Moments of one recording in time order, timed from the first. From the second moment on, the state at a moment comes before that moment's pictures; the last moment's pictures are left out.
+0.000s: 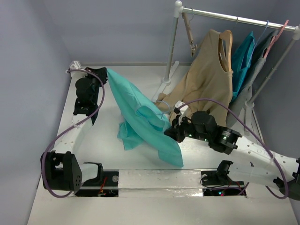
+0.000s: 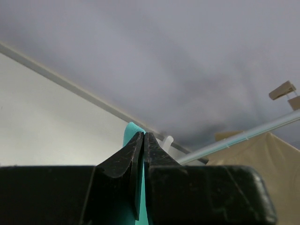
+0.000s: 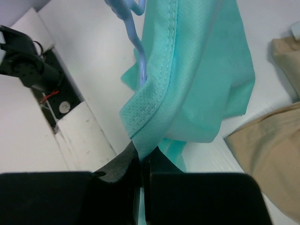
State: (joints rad) left arm -0.09 1.21 0.85 0.43 -0.09 -0.78; right arm 0.98 0.93 0.81 -0.27 -0.11 0.26
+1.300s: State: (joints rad) left arm -0.73 0.96 0.60 0.58 -0.09 -0.99; right arm 0.97 1.10 1.01 -0.27 0.16 0.26
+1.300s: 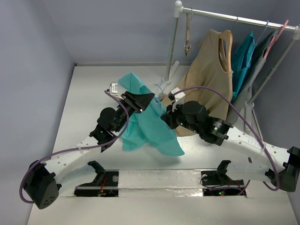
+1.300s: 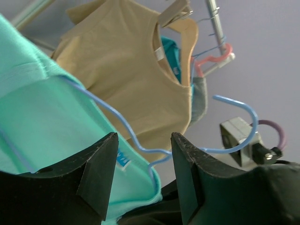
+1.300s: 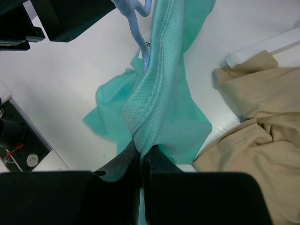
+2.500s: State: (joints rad) left arm -0.76 1.05 0.53 0.83 -0.13 -1.12; right arm 0.97 1.05 0.93 -0.15 0.08 0.32
